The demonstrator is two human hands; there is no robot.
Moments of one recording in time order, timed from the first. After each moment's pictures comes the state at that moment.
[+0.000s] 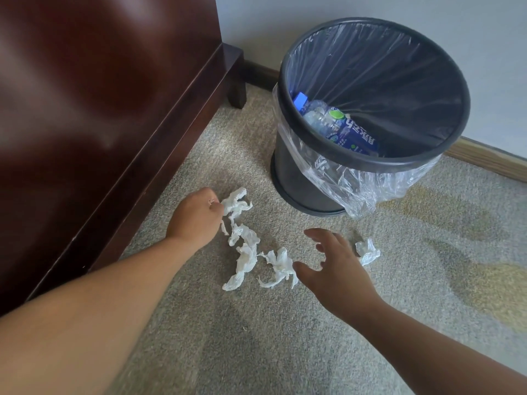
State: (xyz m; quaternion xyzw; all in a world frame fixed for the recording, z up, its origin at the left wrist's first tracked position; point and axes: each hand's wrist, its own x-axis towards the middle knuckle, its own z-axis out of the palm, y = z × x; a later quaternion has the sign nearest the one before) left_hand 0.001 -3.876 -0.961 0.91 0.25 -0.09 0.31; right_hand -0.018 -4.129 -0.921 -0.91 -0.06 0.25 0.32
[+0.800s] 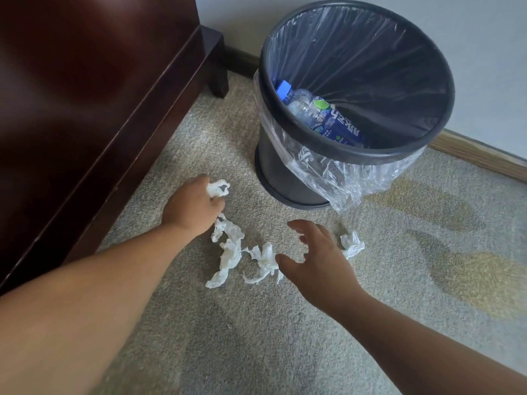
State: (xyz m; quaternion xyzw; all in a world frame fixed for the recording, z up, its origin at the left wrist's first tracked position) left_hand 0.024 -3.889 -0.981 0.95 0.18 -0.11 0.23; right_hand -0.015 -4.125 -0.922 -0.91 -0.06 0.25 0.32
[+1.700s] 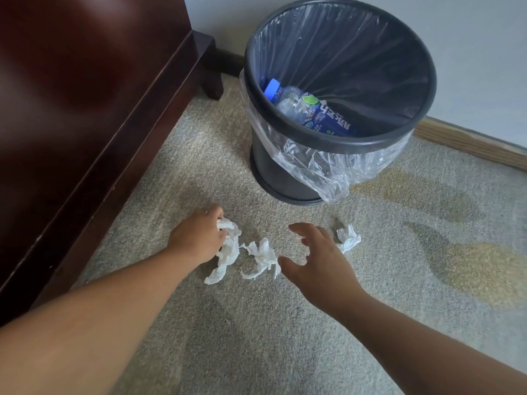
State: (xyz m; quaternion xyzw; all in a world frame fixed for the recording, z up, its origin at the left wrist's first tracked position) left_hand -0.015 -3.910 -0.995 0.95 0.12 -0.24 0.15; right_hand -0.026 -4.142 -0.927 -0.91 -0.06 0.25 0.32
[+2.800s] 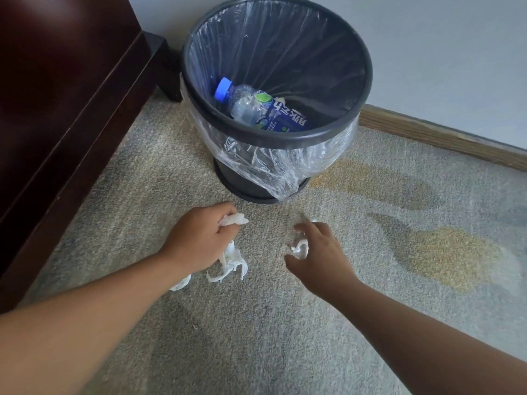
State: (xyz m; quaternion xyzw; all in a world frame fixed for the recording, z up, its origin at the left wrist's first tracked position) left_hand -0.007 -3.979 -0.945 0.92 0.00 -0.11 0.37; right_hand -0.009 -4.207 -0.961 -0.94 -0.02 0.24 0.25
